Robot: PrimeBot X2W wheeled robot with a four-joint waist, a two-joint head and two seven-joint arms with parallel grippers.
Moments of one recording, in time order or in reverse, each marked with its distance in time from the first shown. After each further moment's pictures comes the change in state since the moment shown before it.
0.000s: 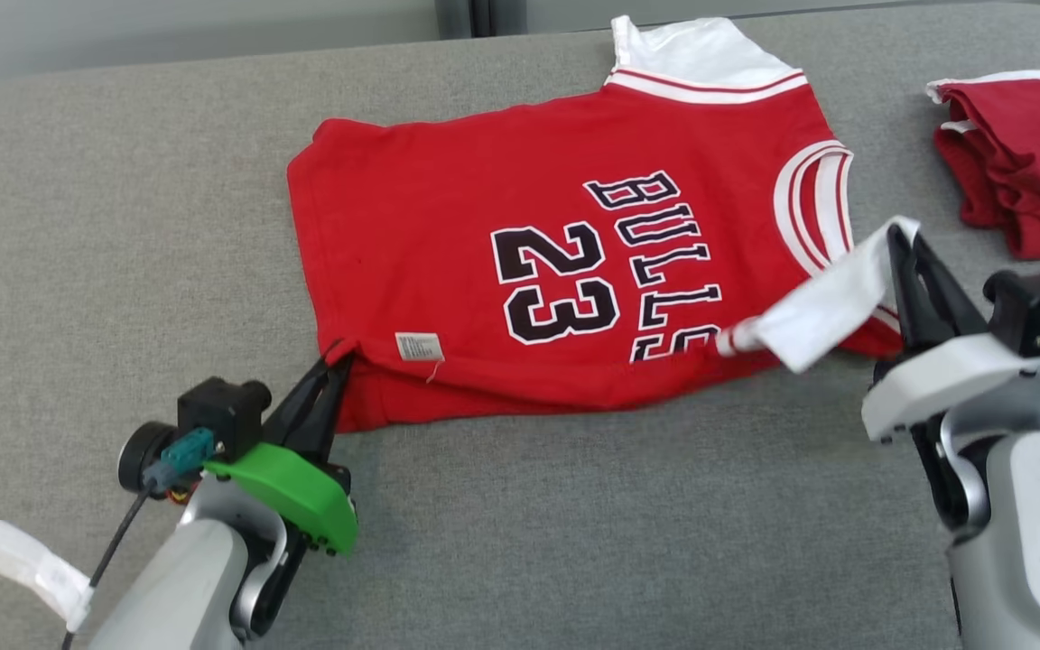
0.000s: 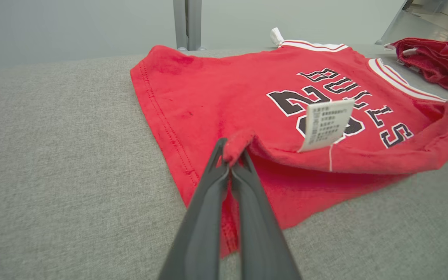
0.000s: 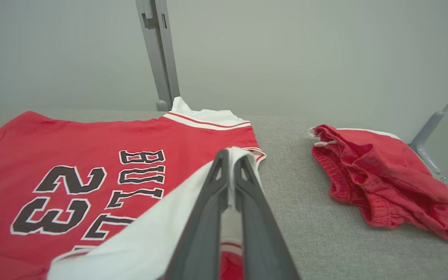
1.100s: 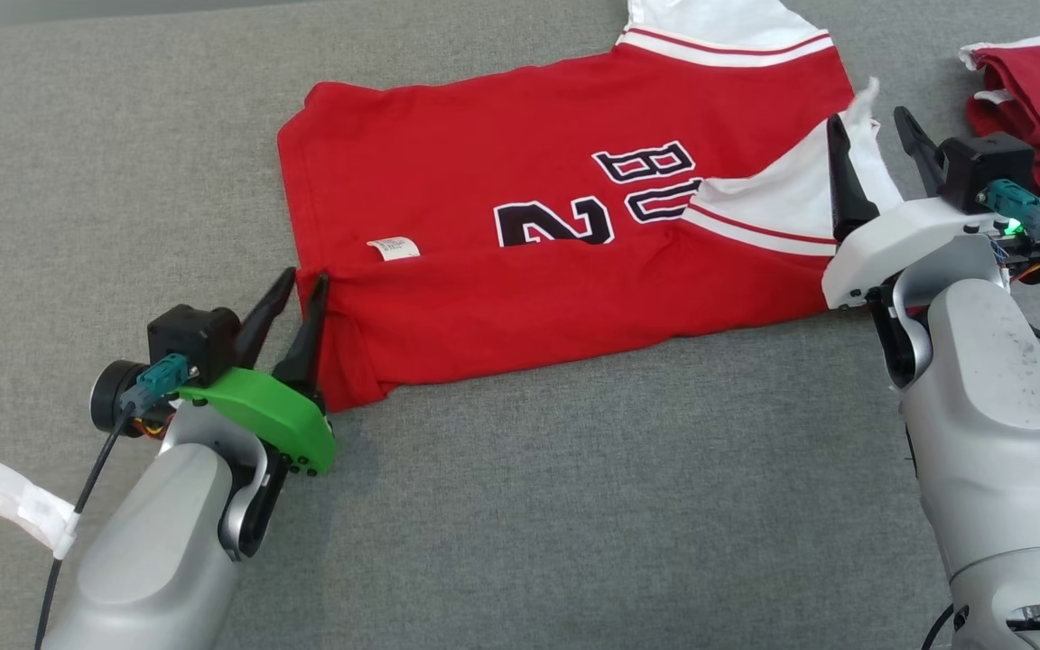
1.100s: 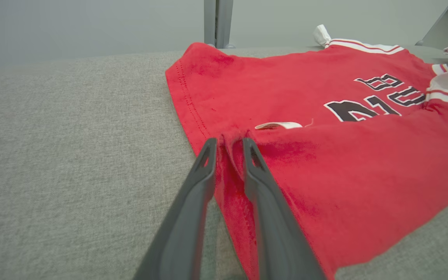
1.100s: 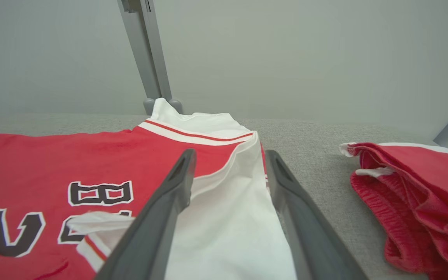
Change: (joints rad) left arm -0.197 -0.034 -0.012 0.243 -0.028 0.002 -0.072; right arm -0.469 0.000 -0.028 0.657 -0.098 0.000 -0.232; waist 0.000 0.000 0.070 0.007
